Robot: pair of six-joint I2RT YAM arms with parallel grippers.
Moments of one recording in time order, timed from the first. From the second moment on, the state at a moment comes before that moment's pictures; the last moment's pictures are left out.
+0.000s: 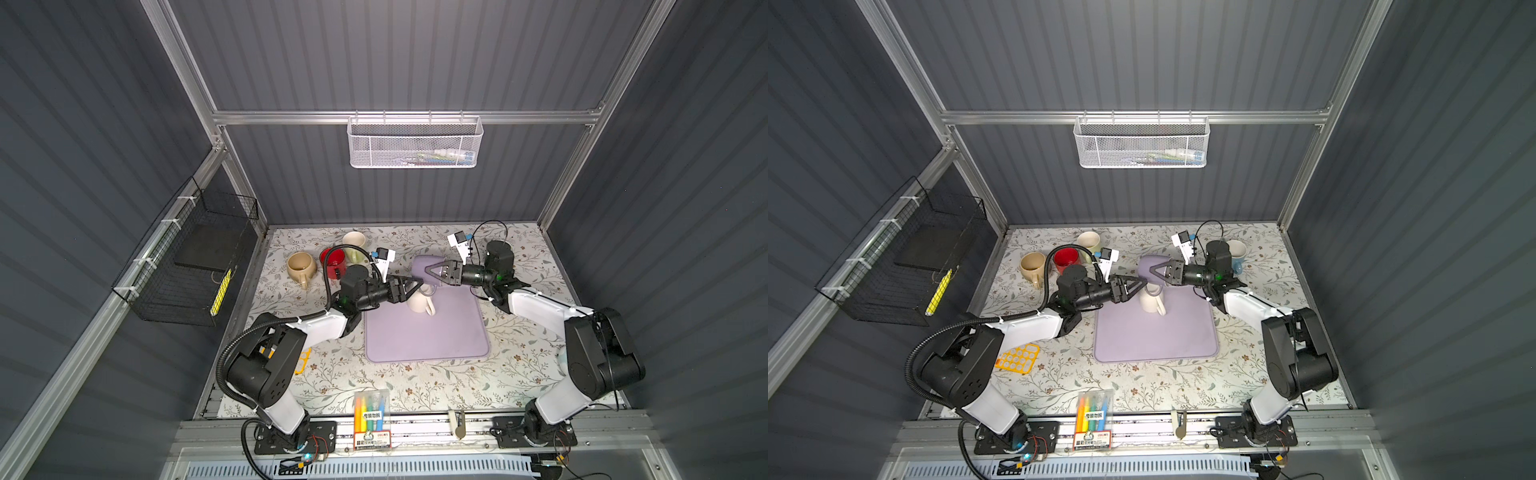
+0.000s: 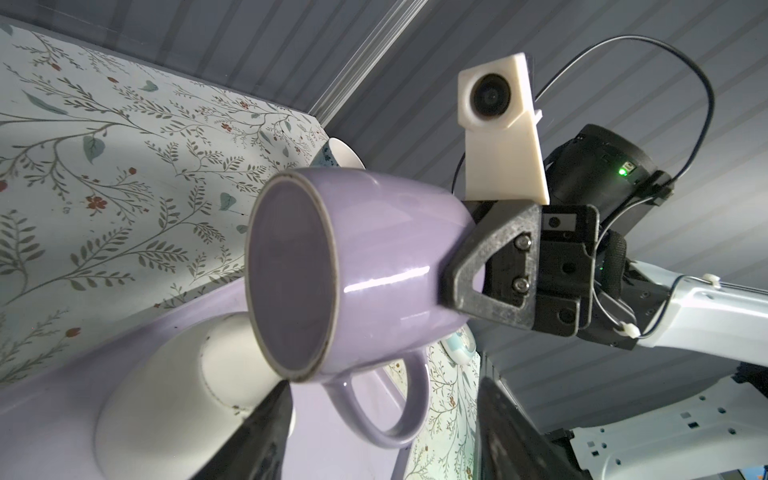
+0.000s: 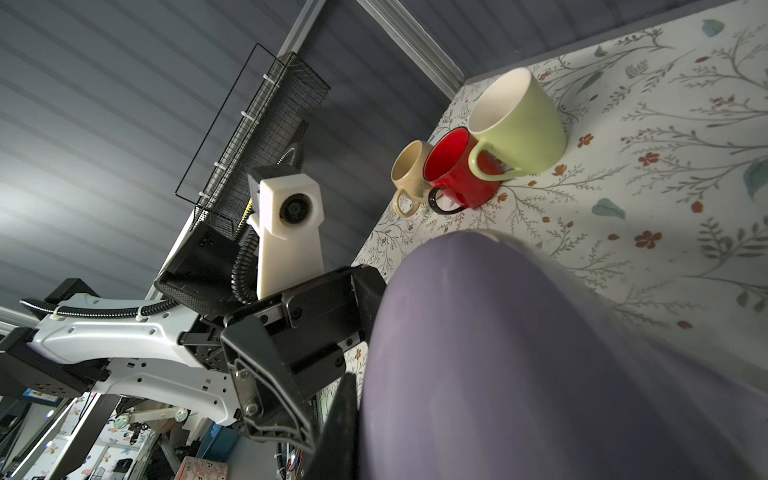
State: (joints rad) left arm -0.55 1.63 0.80 0.69 0.63 -0.69; right arm 0.29 1.61 0.92 0.43 -1.01 0.66
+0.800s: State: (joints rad) left arm -0.54 1.30 0.88 0.00 0.22 -0.23; right arm 0.21 1.54 1.14 -0.43 -0.67 0.19
